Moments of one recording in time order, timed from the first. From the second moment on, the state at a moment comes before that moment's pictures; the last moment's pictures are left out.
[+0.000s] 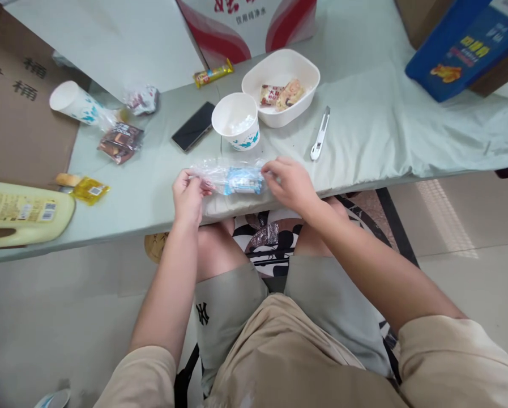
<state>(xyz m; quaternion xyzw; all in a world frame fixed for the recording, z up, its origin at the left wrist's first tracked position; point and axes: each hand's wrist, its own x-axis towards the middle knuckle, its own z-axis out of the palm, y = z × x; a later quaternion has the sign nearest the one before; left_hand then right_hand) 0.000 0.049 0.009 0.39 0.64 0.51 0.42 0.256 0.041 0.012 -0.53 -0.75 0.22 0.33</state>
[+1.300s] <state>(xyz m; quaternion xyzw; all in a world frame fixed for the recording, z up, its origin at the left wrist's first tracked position) 0.005 0.043 0.039 0.62 0.59 0.28 0.43 0.215 0.028 0.052 -0.50 -0.86 0.10 0.10</state>
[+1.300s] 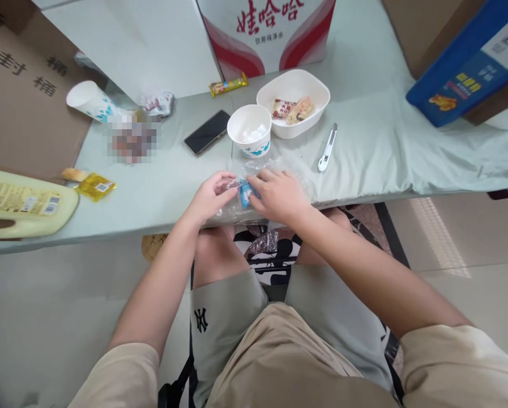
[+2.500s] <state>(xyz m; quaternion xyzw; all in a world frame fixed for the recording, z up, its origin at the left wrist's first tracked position) -0.007 0.065 0.011 0.44 0.65 0.42 0.46 0.249 0.046 0.016 -0.39 -0.89 0.11 0.19</state>
